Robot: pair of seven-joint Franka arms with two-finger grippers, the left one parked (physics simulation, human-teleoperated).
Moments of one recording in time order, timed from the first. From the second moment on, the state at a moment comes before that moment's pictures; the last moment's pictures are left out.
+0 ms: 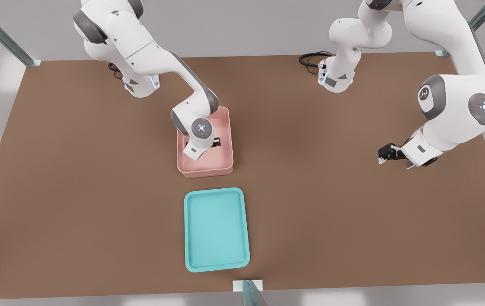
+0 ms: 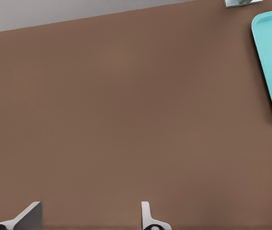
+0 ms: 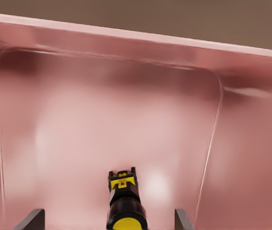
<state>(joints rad) 0.56 0.40 0.13 -2.01 0.00 2.17 0.53</state>
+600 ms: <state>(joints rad) 0.54 0.38 0.13 -2.11 0.05 2.29 0.55</state>
